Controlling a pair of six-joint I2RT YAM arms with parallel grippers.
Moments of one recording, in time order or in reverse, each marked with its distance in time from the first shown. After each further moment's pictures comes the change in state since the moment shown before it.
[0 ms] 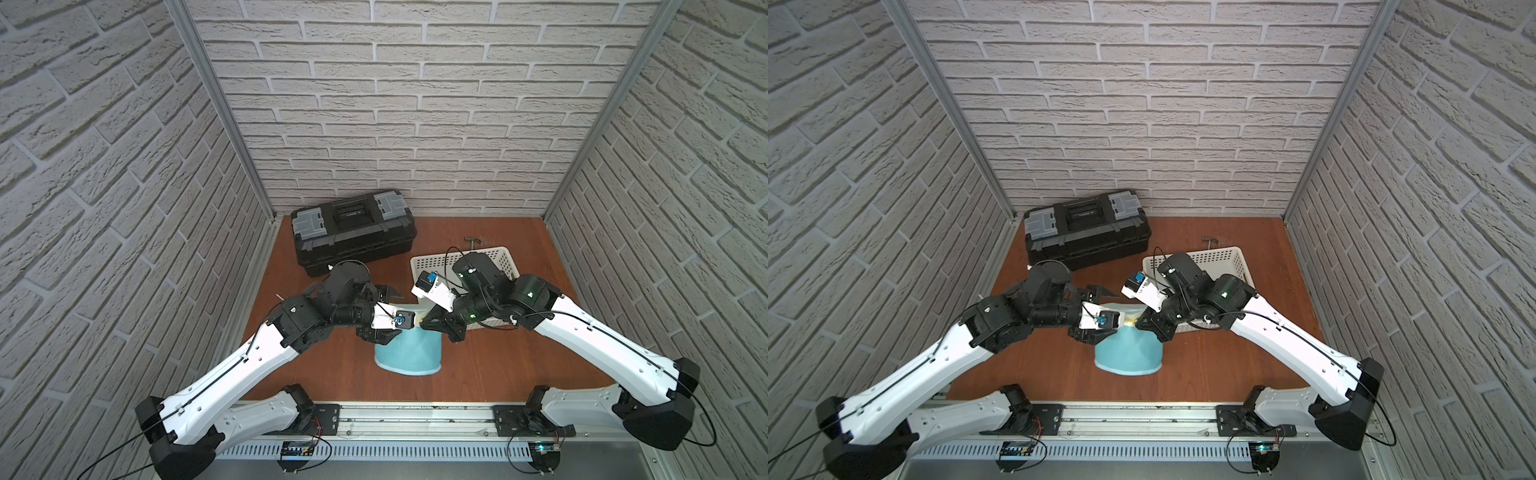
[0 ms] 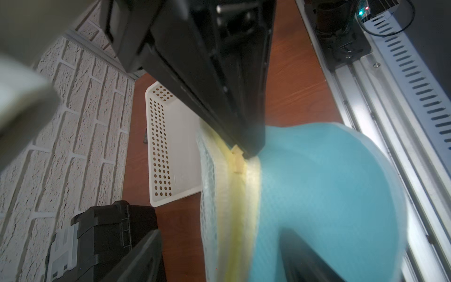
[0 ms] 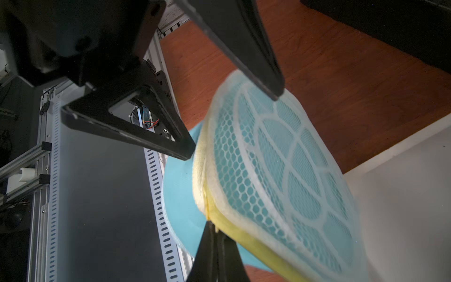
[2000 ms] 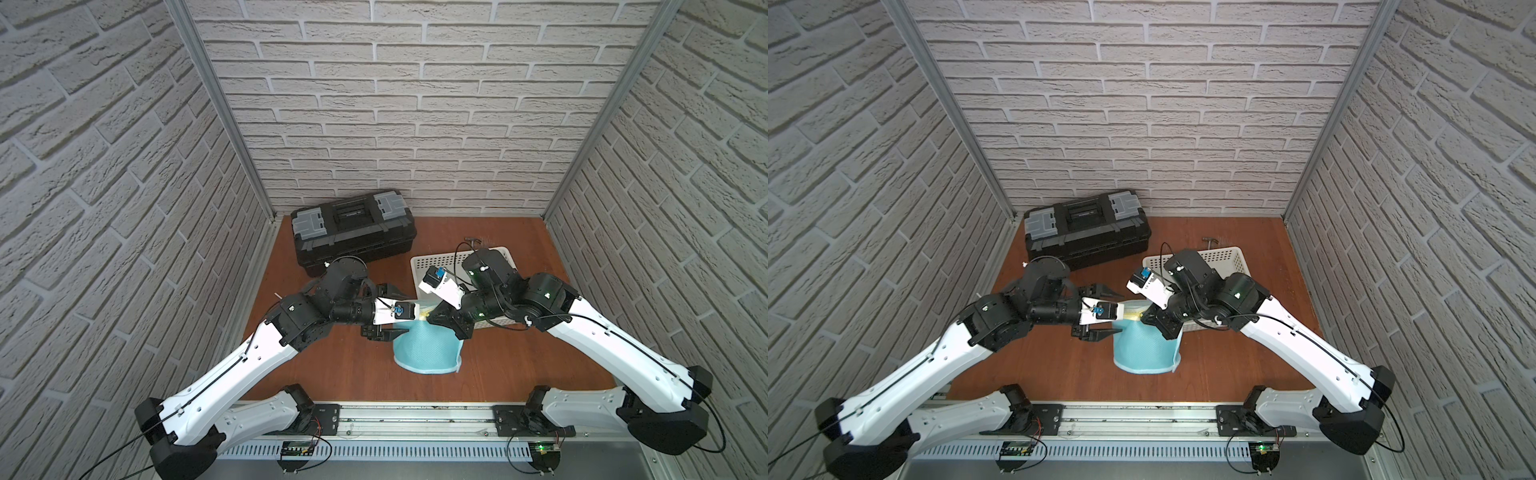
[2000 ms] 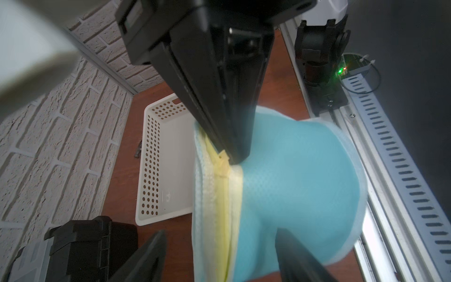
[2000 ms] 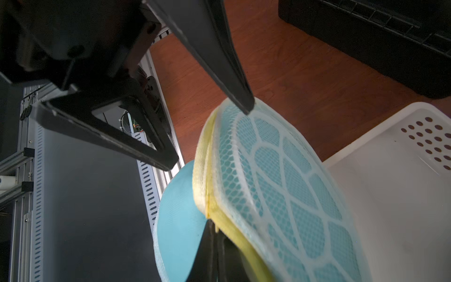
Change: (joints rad) left arm 0.013 0.005 0.020 0.041 0.128 -0.143; right arm 0.006 -0.027 0.070 -0.068 0.074 0.000
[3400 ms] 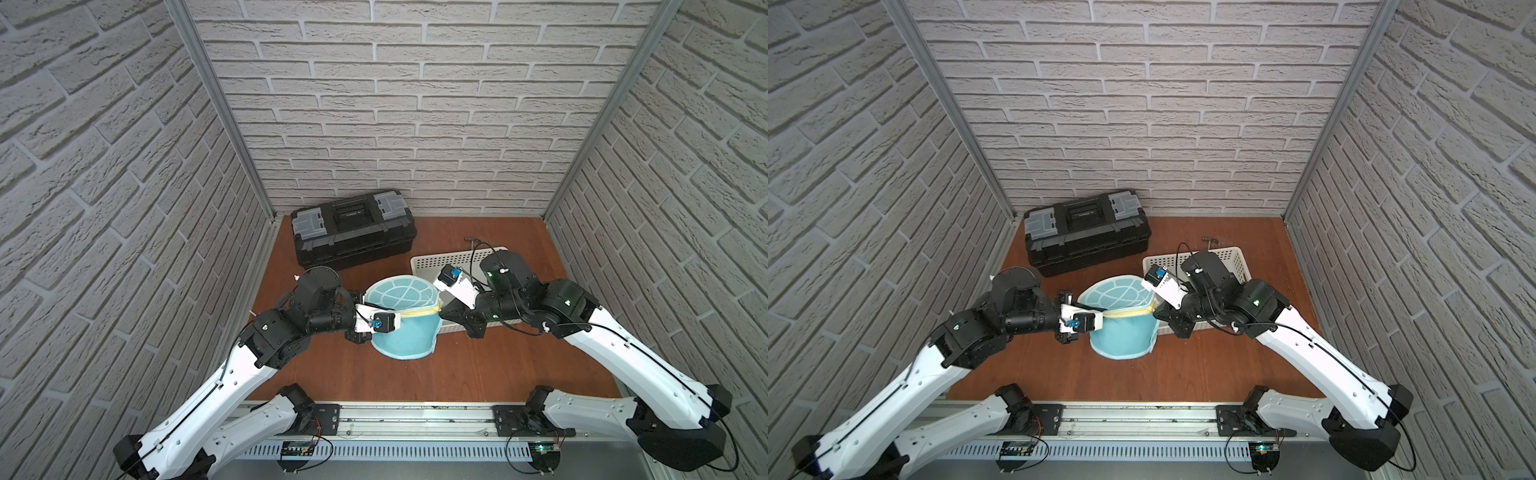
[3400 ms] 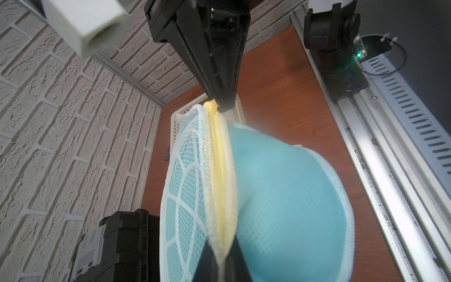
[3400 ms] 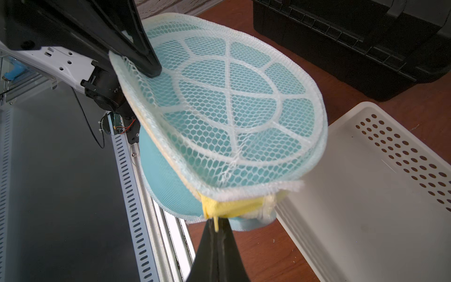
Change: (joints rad) left arm 0.098 -0.187 -0.096 0.024 0.018 0.138; right arm -0.076 -0.105 -0.065 0.000 0.067 -0.054
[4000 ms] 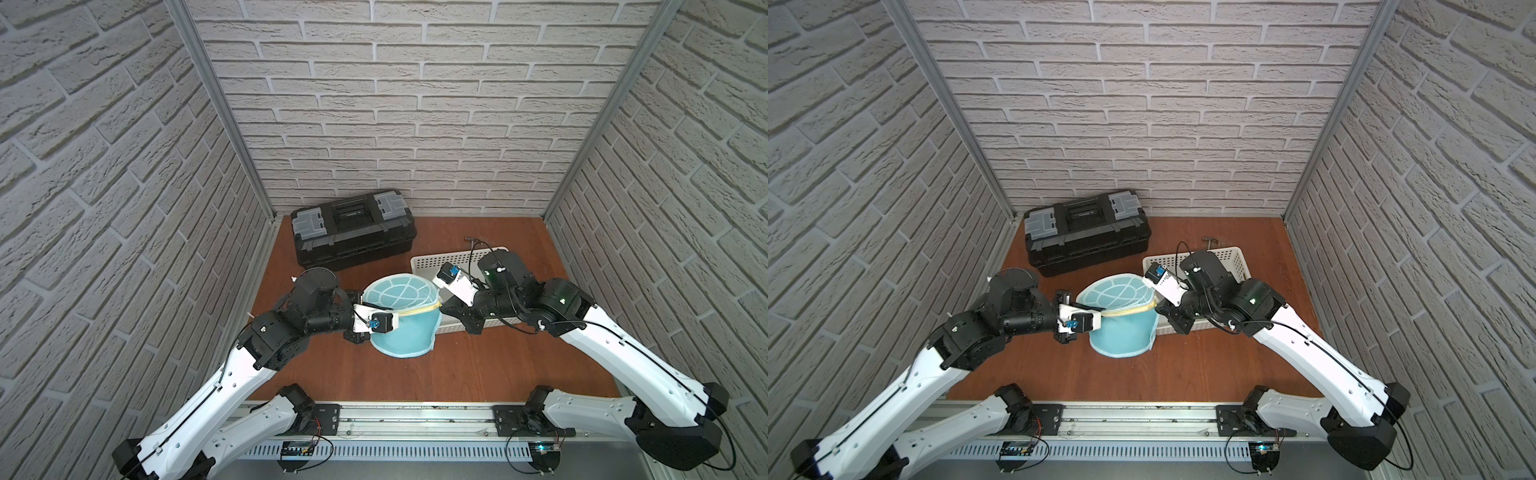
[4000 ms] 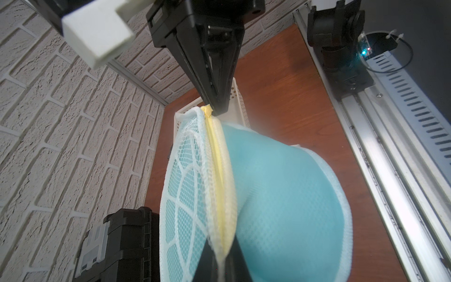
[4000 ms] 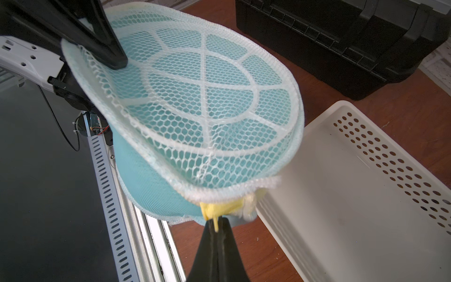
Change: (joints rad) left arm 0.010 -0.011 -0.009 0.008 0.004 0.006; right arm -0.014 0.009 -0.015 0.029 0.058 -0.016
